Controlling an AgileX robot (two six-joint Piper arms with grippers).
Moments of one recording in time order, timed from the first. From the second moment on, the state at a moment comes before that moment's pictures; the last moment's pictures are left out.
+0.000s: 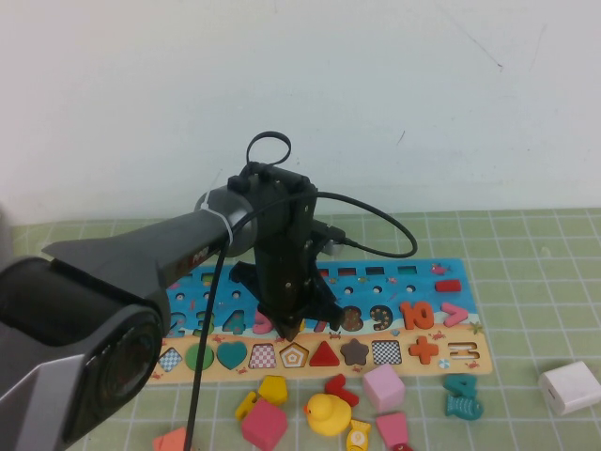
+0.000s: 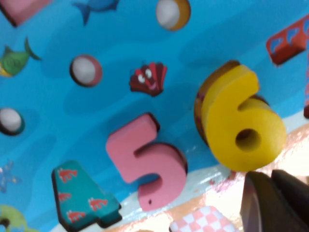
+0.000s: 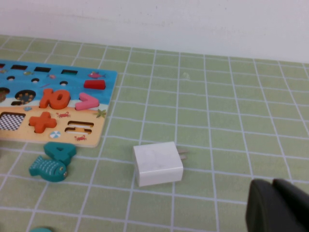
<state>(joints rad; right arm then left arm) 0.11 -0.01 0.02 -0.15 0.42 0.08 -0.50 2.36 -1.89 -0.04 1.10 0.02</state>
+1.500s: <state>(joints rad) 0.11 -0.01 0.02 -0.15 0.42 0.08 -0.57 1.18 -1.02 -0.03 0.74 0.04</state>
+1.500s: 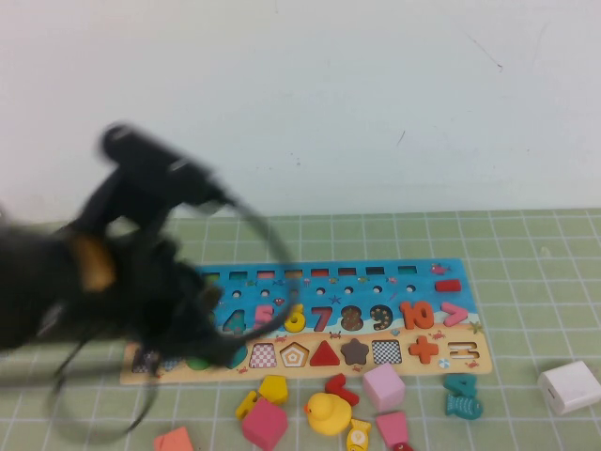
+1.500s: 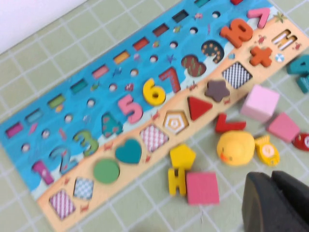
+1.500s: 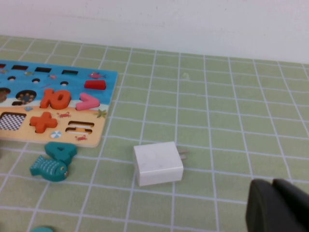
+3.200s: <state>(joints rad) 0.11 -0.01 0.02 -0.15 0.42 0.08 -0.19 0.10 -0.05 0.02 0.17 -0.15</state>
